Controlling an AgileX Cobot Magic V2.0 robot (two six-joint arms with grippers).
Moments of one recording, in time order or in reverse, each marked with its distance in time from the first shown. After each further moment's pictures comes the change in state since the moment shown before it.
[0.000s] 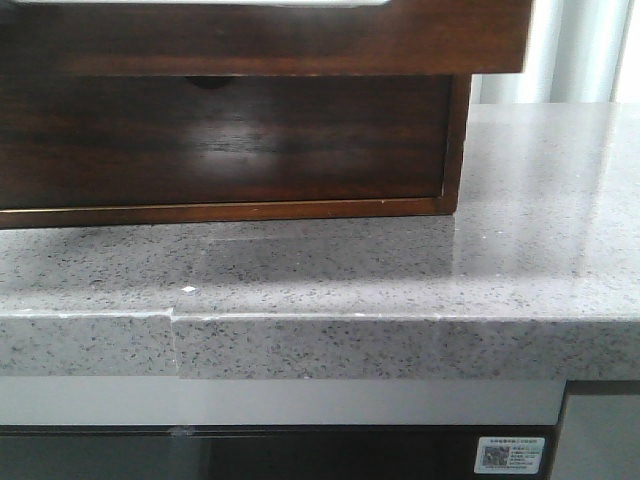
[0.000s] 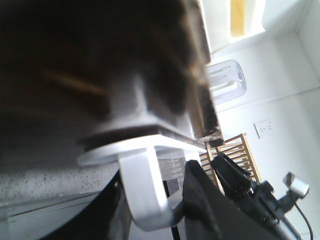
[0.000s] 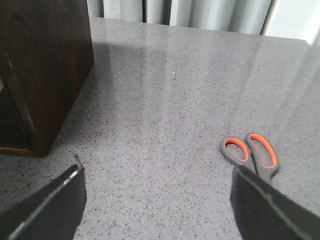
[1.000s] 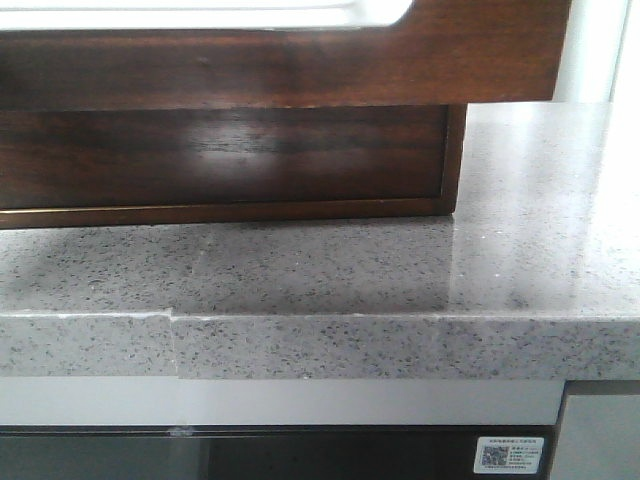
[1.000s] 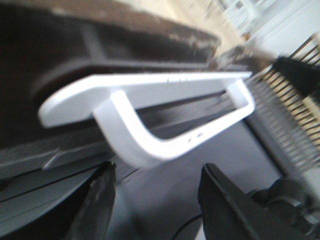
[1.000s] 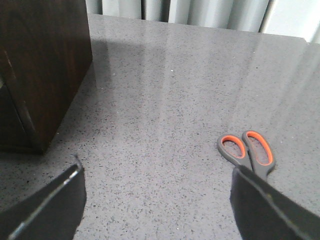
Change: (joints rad) left arm 0.000 -0.212 -0.051 0.549 0.016 -0.082; right arm 0.000 0.000 -0.035 -0.007 0.047 0.000
